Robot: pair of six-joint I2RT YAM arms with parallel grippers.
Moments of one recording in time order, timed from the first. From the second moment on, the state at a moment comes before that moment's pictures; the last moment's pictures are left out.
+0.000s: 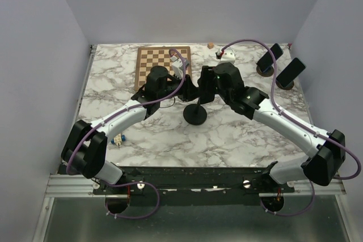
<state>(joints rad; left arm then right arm) -0.58 1.48 0.99 0.28 0.56 -0.45 0.76 1.38 1.24 -0.32 0.45 0.40</state>
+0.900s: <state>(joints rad) -0.58 1.48 0.99 0.30 0.58 -0.47 0.71 1.30 1.06 -0.05 0.35 0.26</state>
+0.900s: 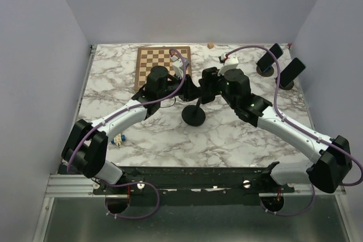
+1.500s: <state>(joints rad) -0.58 1.50 1.01 0.30 0.58 -0.46 0.68 1.28 1.01 0.04 0.27 0.17</state>
